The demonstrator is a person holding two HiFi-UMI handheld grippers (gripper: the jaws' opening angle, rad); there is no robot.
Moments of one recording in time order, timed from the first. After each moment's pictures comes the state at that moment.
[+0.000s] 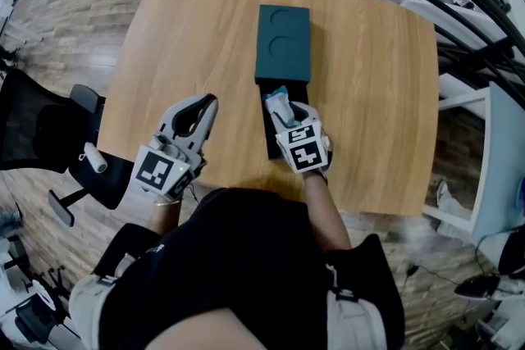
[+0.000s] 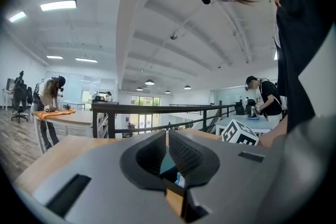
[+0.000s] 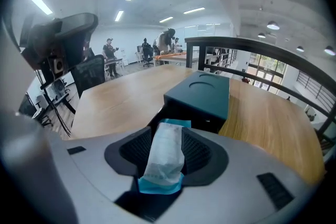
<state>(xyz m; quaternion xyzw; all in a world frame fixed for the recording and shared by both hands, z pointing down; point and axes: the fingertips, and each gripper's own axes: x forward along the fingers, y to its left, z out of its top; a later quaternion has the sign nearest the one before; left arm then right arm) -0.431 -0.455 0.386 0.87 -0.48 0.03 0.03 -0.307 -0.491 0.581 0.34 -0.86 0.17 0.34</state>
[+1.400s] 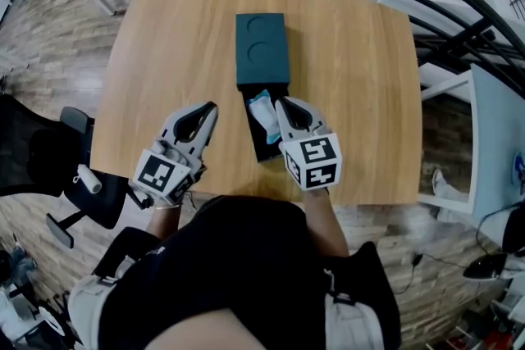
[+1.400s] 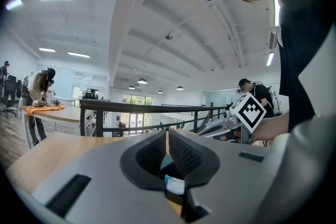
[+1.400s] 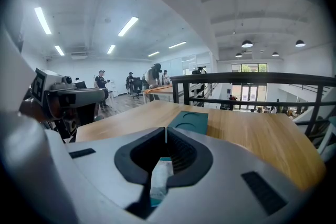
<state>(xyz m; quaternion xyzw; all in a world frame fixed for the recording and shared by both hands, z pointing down) -0.401 -0.455 0.393 0.90 -0.44 0.02 0.05 -0.275 -0.497 0.461 0.43 -0.88 0.12 0.17</state>
